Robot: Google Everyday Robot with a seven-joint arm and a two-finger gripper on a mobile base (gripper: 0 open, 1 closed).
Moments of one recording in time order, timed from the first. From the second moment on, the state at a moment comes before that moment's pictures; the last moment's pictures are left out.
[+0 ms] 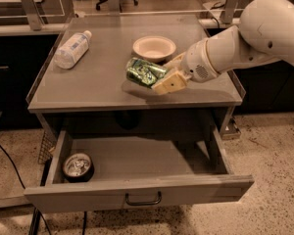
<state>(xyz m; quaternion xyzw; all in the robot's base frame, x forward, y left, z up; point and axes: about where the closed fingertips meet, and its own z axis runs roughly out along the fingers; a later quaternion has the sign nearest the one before) 0.587 -0.070 0.887 -0.51 0.75 0.20 0.38</state>
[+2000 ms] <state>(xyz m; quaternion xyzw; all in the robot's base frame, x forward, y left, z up) 0.480 -0.081 0.815 -0.62 0.66 0.24 0.35</state>
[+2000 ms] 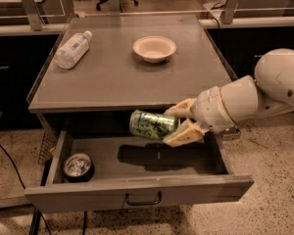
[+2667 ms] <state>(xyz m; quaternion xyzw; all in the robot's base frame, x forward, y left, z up) 0.479 -0.074 0.751 -0.63 0.66 0.24 0.33</state>
